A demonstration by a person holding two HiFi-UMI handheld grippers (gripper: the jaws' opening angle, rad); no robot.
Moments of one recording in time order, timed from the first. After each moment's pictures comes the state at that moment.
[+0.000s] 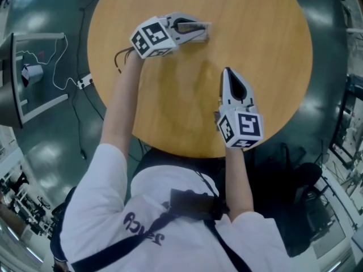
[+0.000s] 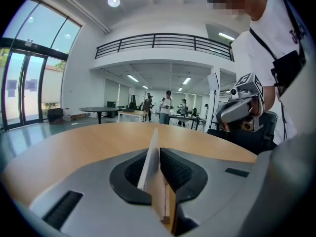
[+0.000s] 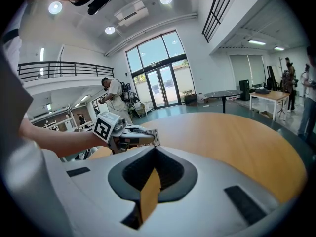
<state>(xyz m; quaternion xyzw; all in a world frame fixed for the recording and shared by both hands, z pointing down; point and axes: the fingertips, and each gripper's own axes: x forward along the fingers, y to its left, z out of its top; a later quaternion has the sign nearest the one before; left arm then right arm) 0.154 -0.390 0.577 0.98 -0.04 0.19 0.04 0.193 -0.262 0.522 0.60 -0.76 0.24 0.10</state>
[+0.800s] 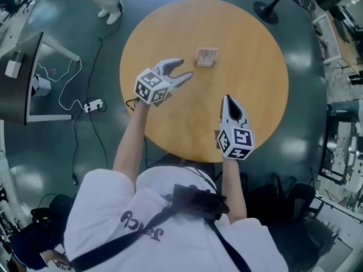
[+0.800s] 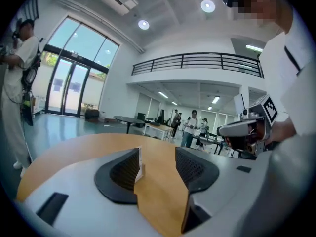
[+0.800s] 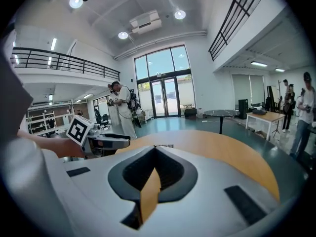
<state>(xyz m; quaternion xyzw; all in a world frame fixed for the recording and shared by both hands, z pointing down) 0.040 -0.306 0.501 0.96 -0.22 0.10 0.12 0.160 -0.187 0.452 0.63 -0.76 0.16 0.10</state>
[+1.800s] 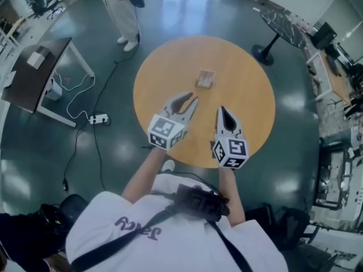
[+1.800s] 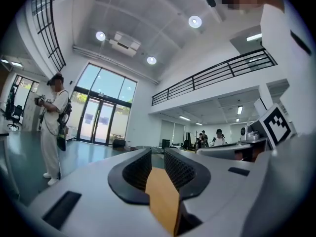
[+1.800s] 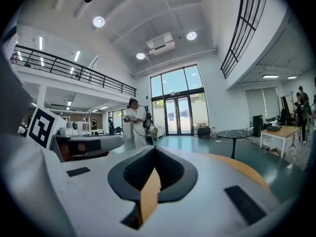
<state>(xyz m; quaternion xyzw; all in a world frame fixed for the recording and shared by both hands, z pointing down) 0.033 -0.154 0.358 0.91 -0.41 -0.03 0.04 0.130 -0.122 0.357 0.58 -0.81 0.06 0.04</state>
